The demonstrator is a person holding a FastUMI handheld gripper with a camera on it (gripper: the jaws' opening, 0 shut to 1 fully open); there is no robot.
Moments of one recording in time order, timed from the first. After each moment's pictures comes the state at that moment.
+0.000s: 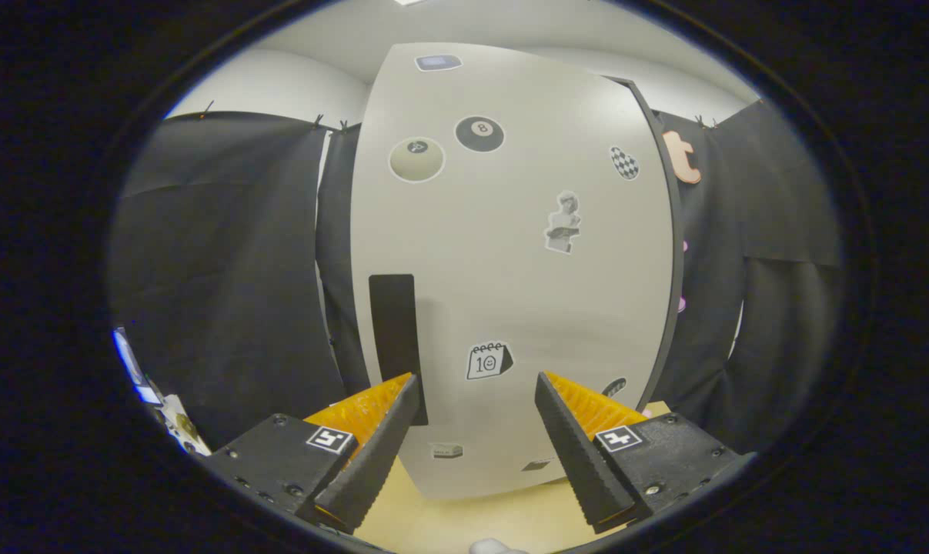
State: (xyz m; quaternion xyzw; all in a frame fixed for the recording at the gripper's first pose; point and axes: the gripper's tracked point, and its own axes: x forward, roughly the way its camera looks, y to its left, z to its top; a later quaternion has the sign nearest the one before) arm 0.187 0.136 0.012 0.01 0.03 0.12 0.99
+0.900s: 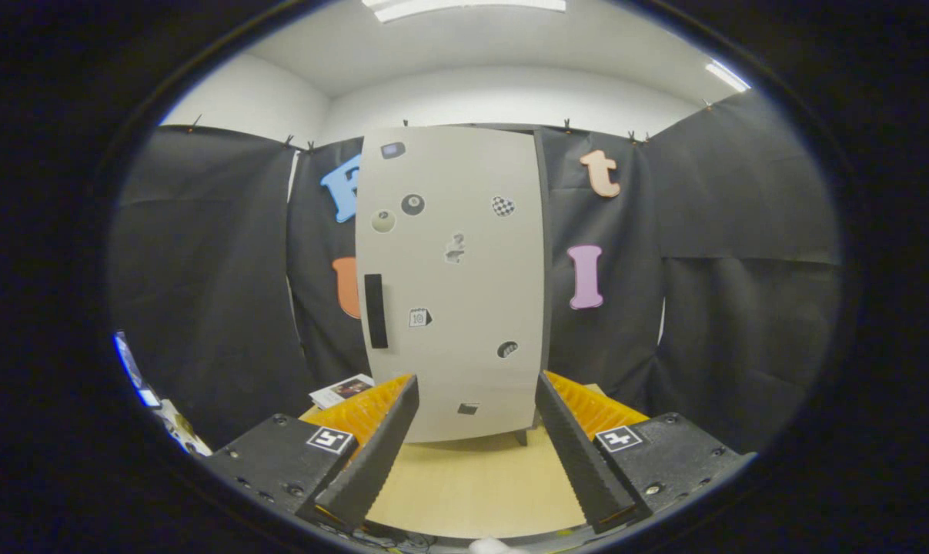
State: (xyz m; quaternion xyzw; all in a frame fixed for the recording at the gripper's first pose) arm -0.012 0.026 0.000 0.03 0.01 0.02 1.00
